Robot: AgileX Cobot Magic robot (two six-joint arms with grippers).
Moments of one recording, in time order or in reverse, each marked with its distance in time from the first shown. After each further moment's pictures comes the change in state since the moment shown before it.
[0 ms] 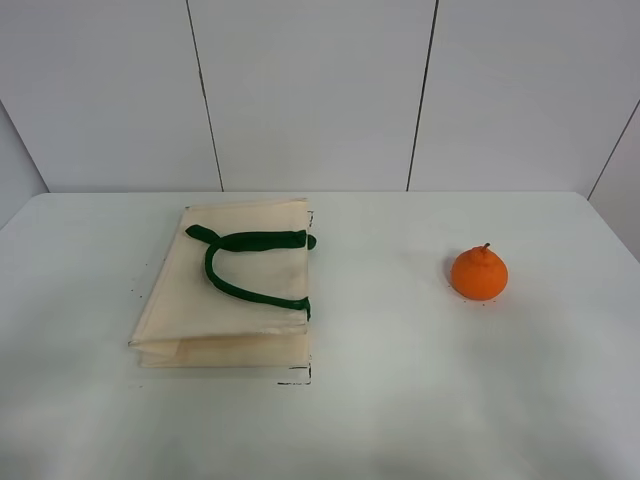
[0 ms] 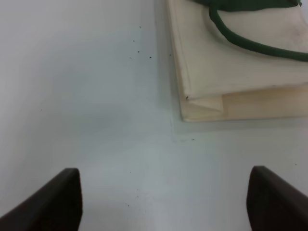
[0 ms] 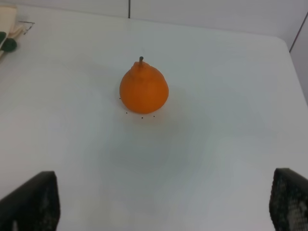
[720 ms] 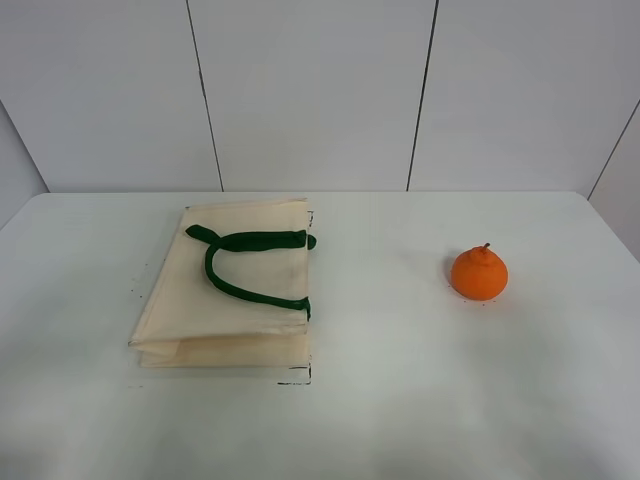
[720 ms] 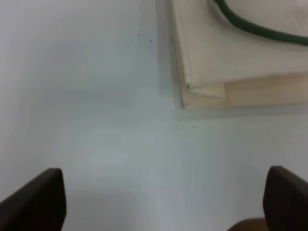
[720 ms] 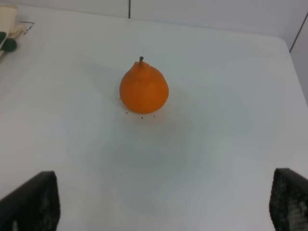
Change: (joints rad) left arm 0.000 0.193 -0.067 0.001 -0.002 0.000; right arm 0.000 0.000 0.000 0.000 0.000 0.000
